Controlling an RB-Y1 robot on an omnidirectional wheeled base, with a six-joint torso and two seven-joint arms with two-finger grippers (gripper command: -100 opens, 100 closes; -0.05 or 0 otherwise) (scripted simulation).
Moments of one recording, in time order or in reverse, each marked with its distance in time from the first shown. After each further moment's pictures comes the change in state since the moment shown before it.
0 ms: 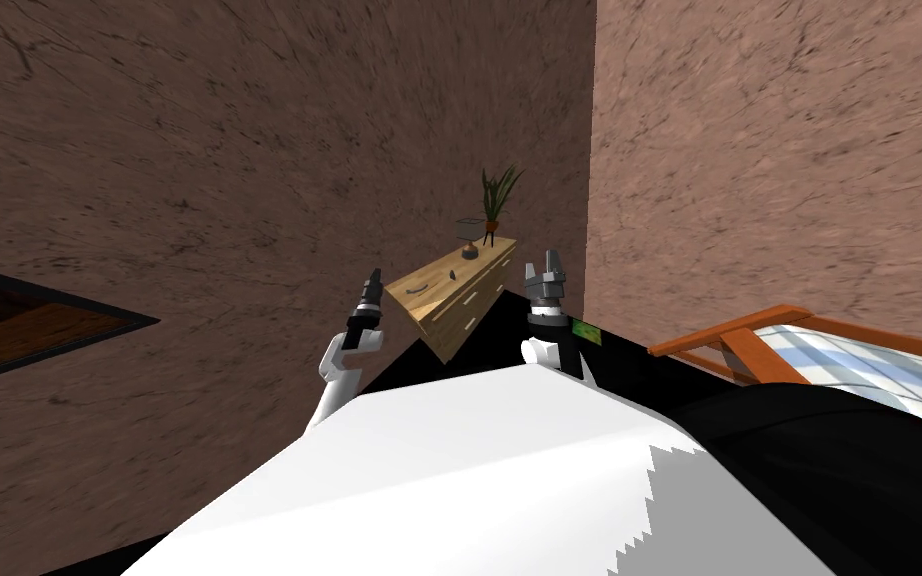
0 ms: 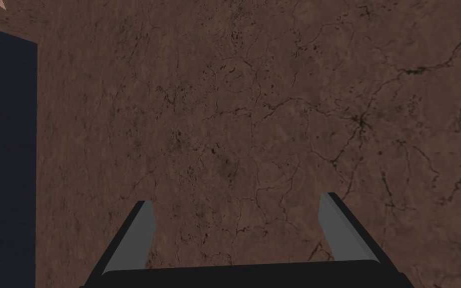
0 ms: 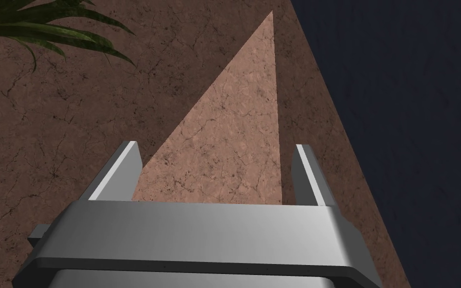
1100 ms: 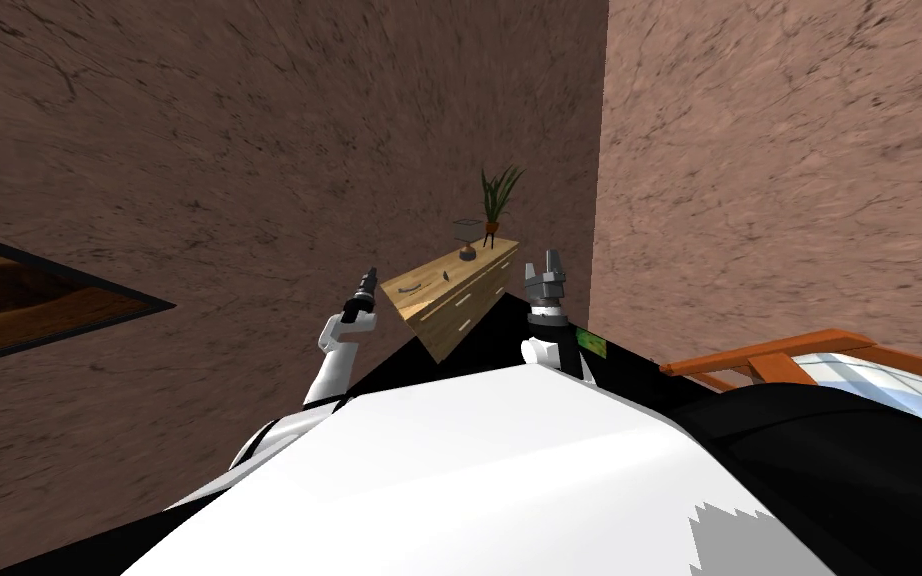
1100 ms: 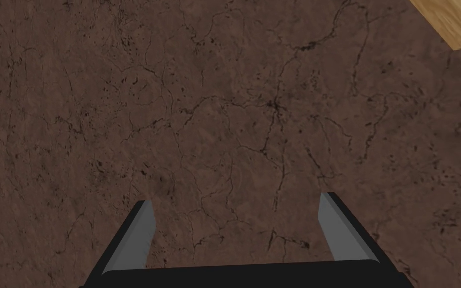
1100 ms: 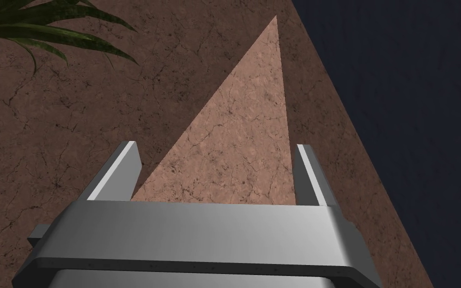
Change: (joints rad) left arm -0.266 0.090 0.063 0.335 -0.005 0.231 -0.093; right arm 0.000 0.000 0.000 0.000 0.000 0.000 0.000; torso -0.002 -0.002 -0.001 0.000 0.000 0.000
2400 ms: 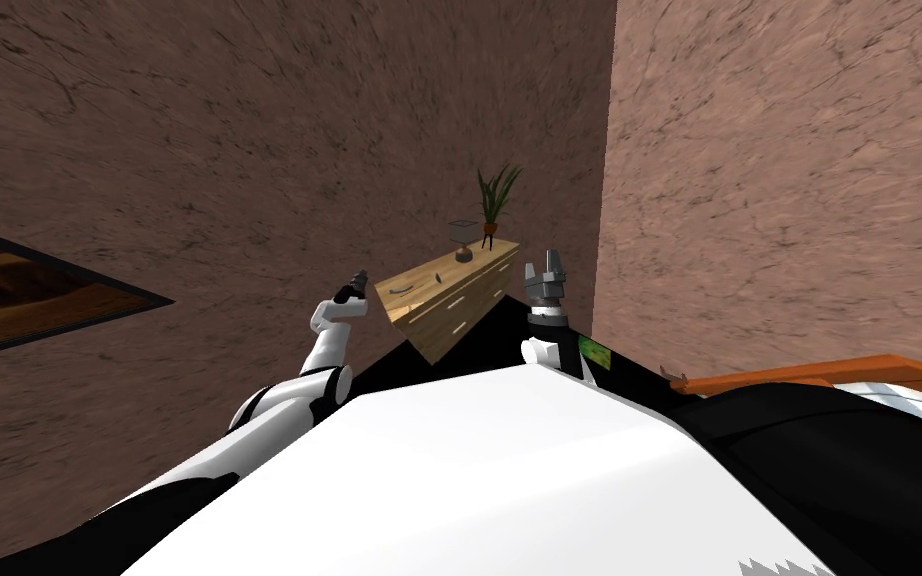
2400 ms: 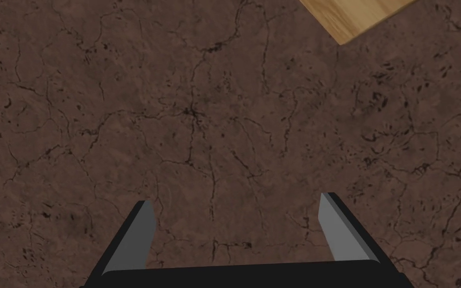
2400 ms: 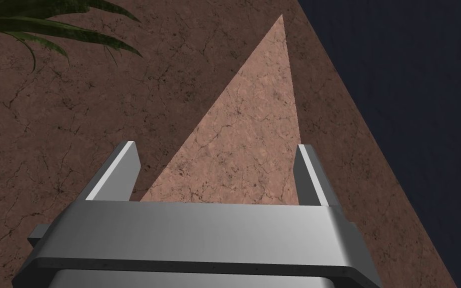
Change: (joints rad) left arm -0.240 0.087 0.052 0.325 0.005 0.240 -0.033; right arm 0.000 0.000 0.000 0.000 0.000 0.000 0.000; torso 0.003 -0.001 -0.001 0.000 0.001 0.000
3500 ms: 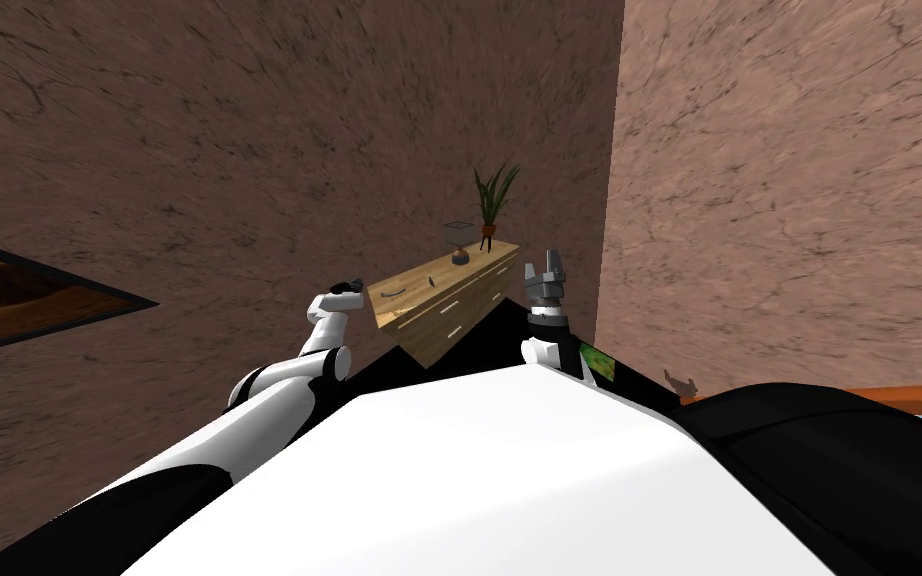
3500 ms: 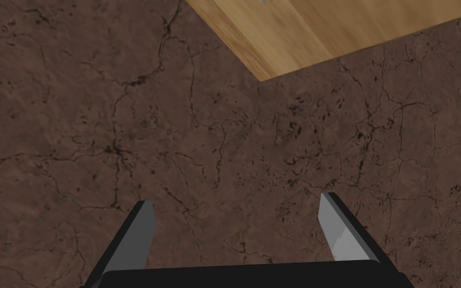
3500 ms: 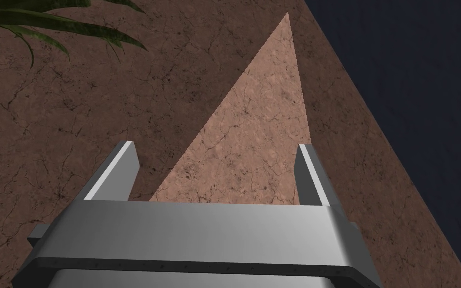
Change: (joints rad) left arm -0.166 0.037 0.043 0.269 -0.003 0.192 -0.001; right arm 0.000 0.000 0.000 0.000 0.000 0.000 0.000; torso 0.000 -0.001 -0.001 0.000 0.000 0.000
